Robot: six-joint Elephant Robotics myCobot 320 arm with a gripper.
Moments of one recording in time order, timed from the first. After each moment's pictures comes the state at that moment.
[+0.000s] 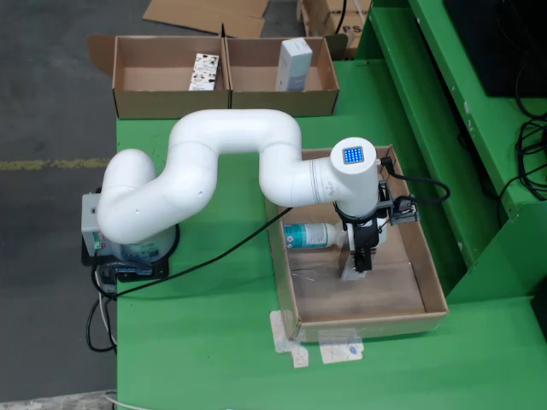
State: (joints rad) arm -0.18 -0.78 -0.60 0.17 1.60 -0.04
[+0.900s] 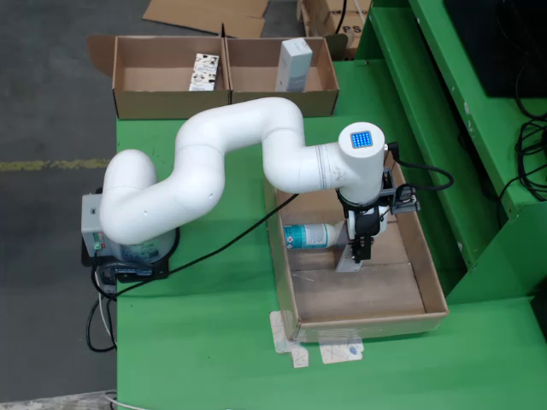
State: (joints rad) arm -0.14 -0.86 -0.30 -0.13 1.59 -0.01
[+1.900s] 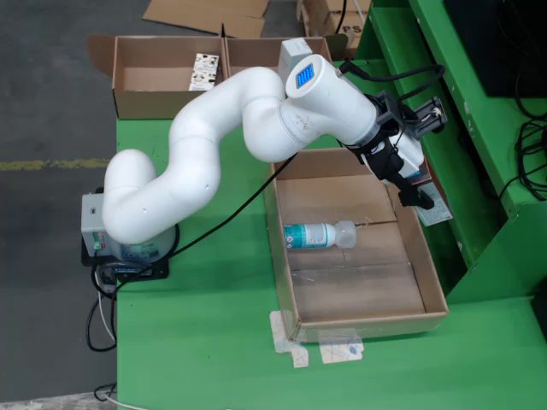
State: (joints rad) arm -0.09 -0.76 -0.03 0.13 1.47 0.00
